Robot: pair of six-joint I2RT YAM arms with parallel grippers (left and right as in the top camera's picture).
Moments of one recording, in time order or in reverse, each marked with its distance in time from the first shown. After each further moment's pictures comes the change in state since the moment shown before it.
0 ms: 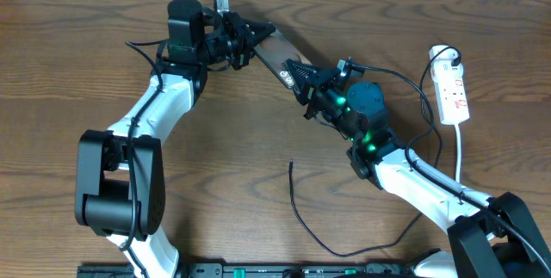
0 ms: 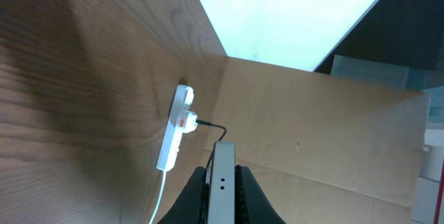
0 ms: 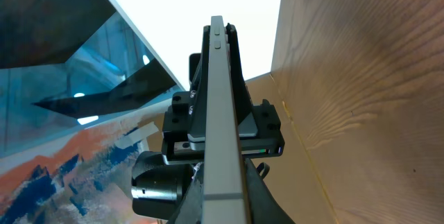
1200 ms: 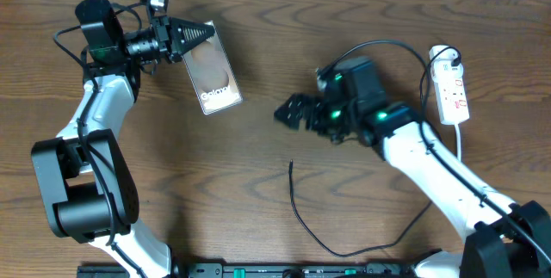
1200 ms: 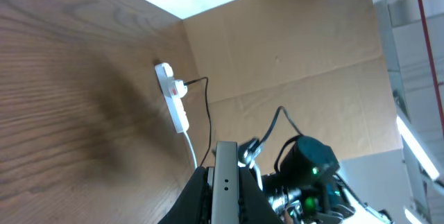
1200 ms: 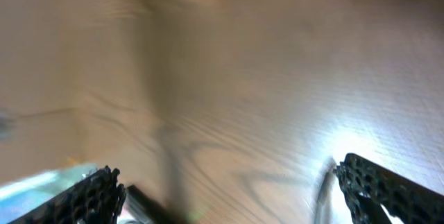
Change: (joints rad) left arm 0.335 0.000 0.000 0.133 0.600 0.408; right arm -0.038 -0.002 0.305 -1.162 -0.272 -1.143
